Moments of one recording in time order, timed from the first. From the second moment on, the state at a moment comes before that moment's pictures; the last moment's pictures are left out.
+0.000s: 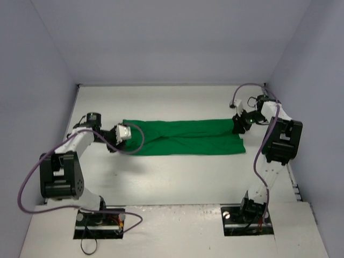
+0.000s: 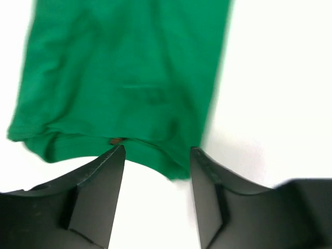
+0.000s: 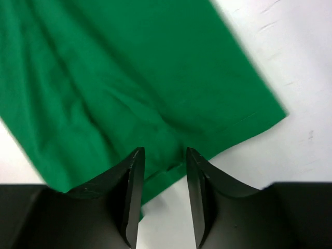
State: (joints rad) left arm 0.05 1.52 0.96 -0.68 0.80 1.35; right arm -0.23 2.04 1.48 -0.87 -0.68 -1.15
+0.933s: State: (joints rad) left arm -0.20 1.99 1.44 -0.52 0.70 0.15; right arm -0.14 2.05 1.62 -0.94 -0.83 -0.98
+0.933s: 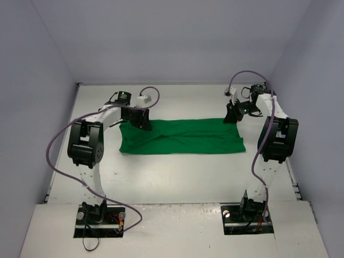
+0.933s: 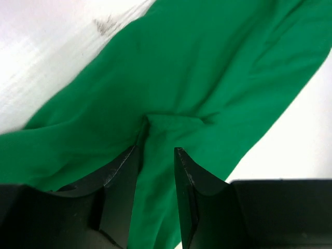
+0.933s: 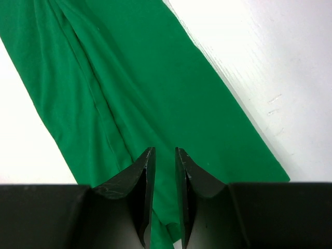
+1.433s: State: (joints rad) left arm -0.22 2.07 1.48 -0.52 0.76 0.04; right arm -0.16 2.04 1.62 -0.94 -0.83 -0.97
